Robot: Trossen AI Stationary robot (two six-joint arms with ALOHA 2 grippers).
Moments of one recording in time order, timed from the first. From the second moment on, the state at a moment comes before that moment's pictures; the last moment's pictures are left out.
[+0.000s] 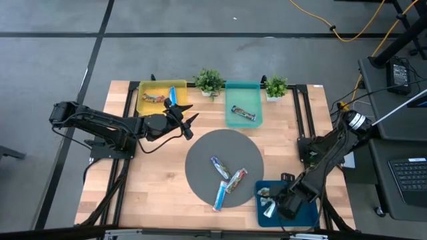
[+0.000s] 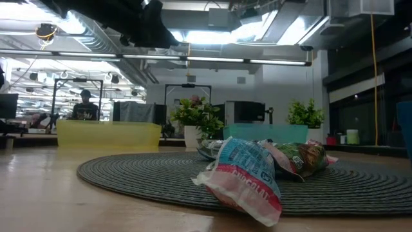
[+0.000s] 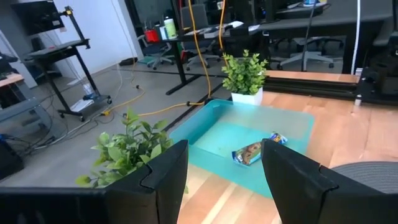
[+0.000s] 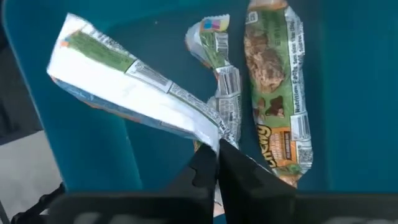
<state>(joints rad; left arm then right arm) -0.04 1.14 0.61 0.34 -0.73 0.02 0.90 1.54 0.99 -0.77 -0.01 1.10</state>
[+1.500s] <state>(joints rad) -0.04 1.14 0.61 0.34 -0.73 0.02 0.35 1.52 1.04 -0.64 0.03 -0.01</state>
